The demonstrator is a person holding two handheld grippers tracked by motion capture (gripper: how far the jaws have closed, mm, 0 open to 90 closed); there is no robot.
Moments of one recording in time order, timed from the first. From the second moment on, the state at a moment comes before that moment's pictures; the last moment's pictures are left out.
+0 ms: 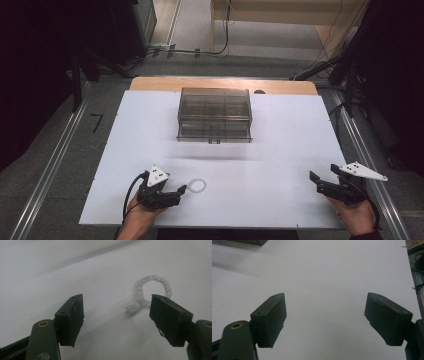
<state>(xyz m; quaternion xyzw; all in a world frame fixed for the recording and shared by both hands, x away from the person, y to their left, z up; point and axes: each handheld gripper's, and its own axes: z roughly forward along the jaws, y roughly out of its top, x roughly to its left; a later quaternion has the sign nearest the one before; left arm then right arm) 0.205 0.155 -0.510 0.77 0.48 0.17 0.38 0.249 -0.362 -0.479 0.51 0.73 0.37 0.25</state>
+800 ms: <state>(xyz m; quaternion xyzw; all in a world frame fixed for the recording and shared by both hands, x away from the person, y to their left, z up) 0.209 0.143 -0.513 0.79 0.46 0.16 0.37 0.249 -0.362 -0.480 0.51 0.74 0.37 0.24</state>
